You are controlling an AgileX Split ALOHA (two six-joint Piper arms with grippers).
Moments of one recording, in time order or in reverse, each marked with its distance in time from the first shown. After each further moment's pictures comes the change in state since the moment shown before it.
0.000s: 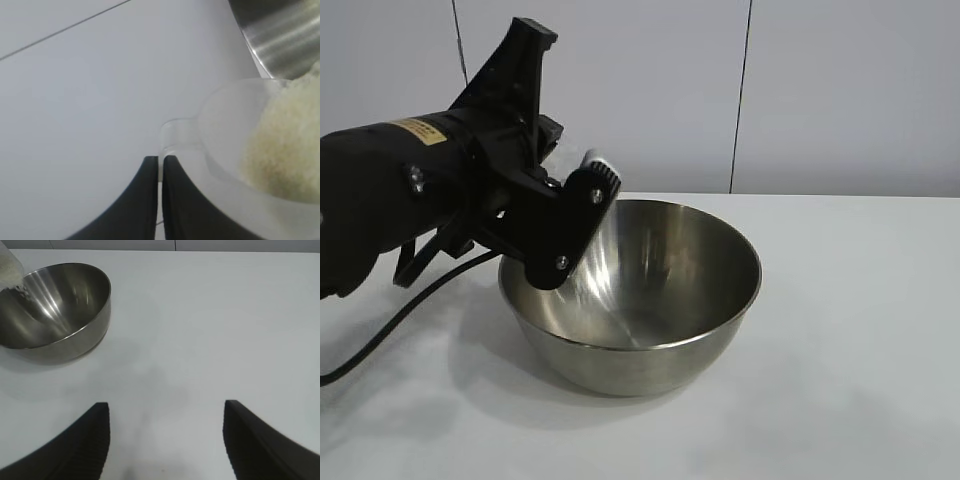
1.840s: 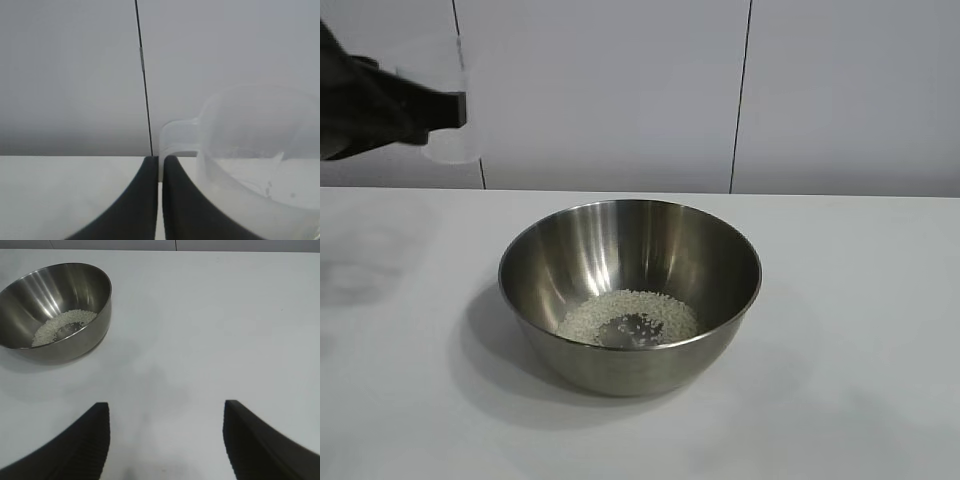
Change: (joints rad) left arm 0.226 -0.178 0.183 -0.107 -0.025 -2.037; right arm 0.000 0.000 0.000 0.002 -0.001 0.000
